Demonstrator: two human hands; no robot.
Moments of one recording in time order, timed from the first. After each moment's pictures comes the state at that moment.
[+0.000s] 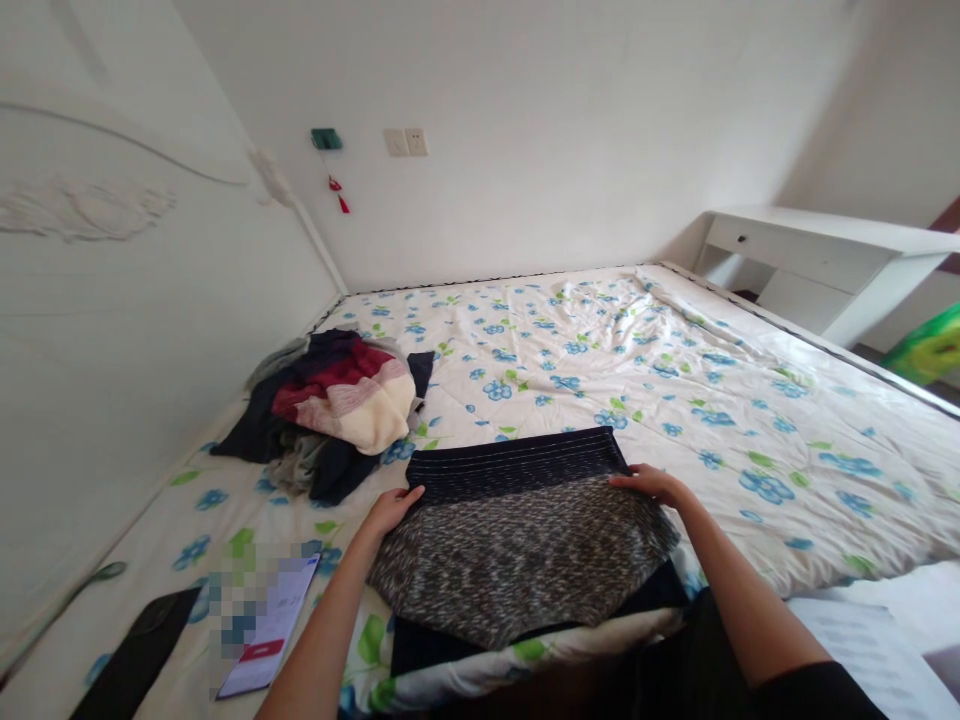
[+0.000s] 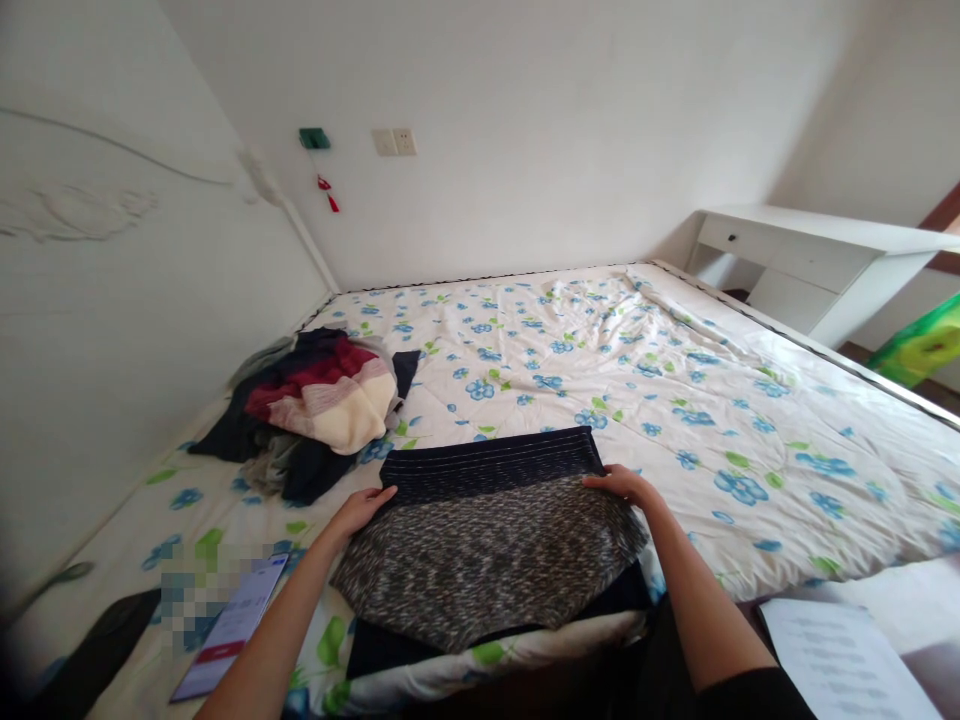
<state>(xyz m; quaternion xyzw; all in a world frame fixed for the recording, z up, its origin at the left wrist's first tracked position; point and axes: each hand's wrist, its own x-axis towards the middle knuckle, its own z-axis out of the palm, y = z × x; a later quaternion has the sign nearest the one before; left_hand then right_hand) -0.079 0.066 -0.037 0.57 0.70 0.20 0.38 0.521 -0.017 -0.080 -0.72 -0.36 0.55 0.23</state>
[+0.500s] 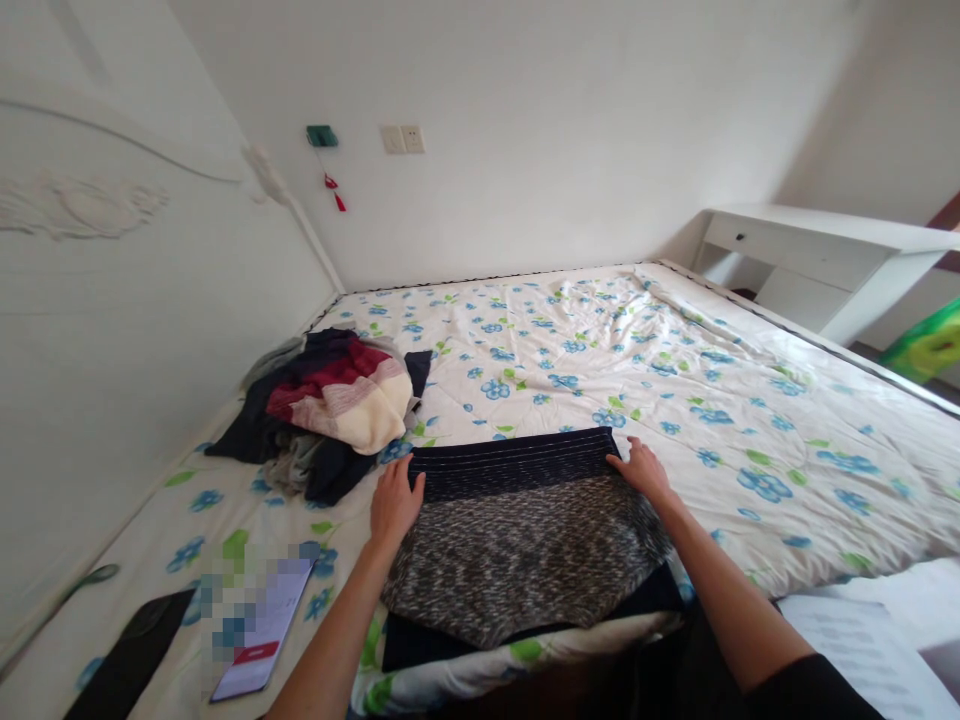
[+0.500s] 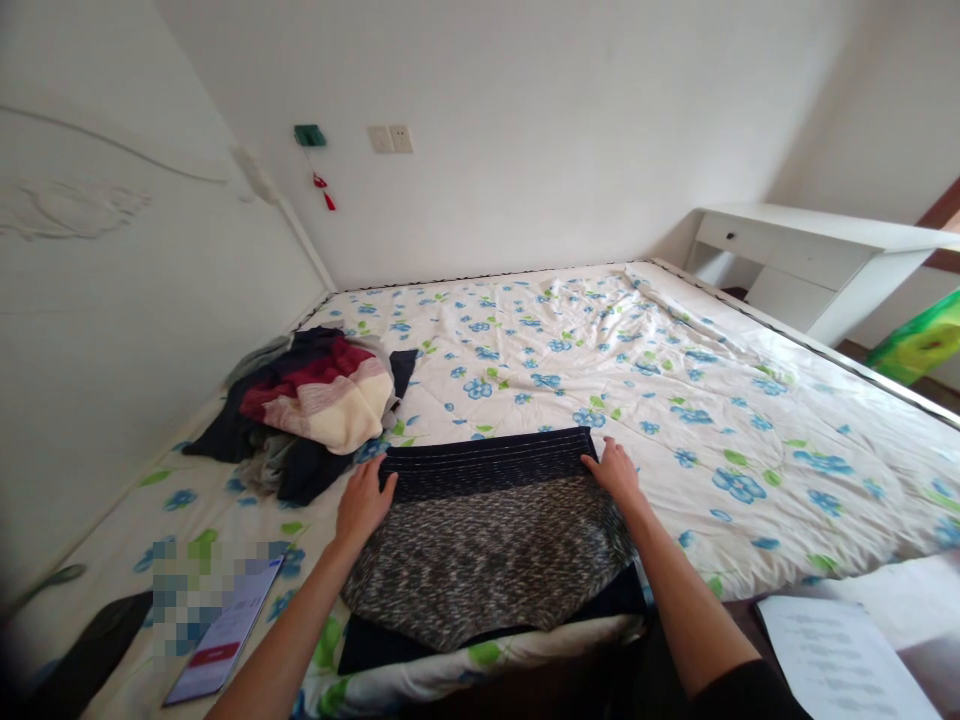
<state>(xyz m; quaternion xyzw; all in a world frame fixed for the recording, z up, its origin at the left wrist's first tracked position) -0.032 0.051 -0.016 0.71 0.68 0.19 0.05 0.494 -0.005 -0.075 -0.81 -0.44 0.25 0.30</state>
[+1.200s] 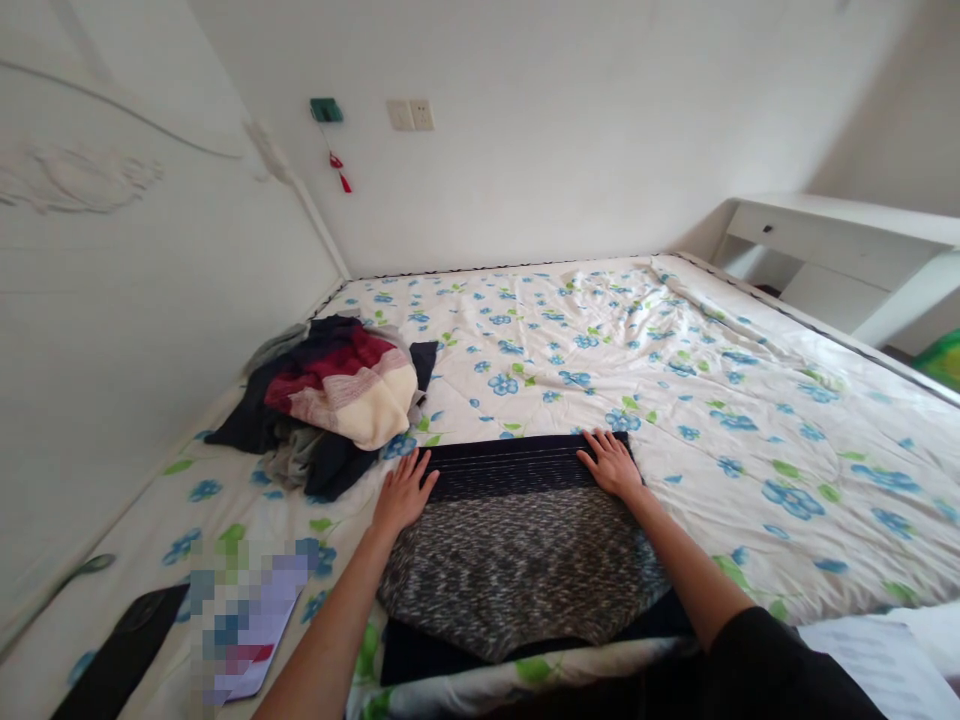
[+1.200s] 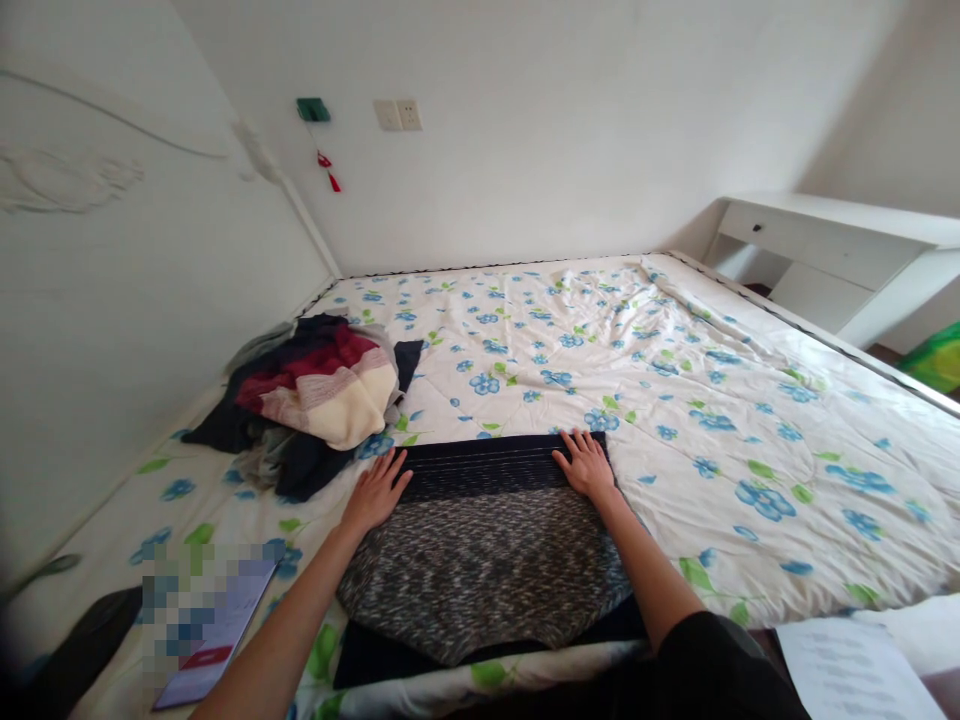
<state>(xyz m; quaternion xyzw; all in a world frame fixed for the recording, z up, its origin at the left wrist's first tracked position) -0.065 0.092 -0.084 0.75 0.66 0.03 0.07 0.425 0.041 -0.106 -0.74 -0.66 0.14 0.08</state>
